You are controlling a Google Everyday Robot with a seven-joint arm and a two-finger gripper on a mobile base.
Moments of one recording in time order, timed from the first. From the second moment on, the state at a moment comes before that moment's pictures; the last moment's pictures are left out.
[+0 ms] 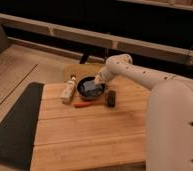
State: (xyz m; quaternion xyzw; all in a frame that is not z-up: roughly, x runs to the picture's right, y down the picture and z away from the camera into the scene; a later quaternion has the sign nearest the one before) arm 0.028 -0.046 0.909 -0.22 -0.06 0.60 0.76
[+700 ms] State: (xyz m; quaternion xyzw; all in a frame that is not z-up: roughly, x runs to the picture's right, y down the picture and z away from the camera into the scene) arm 0.029 -0.046 0.909 -0.22 -0.06 0.60 0.76
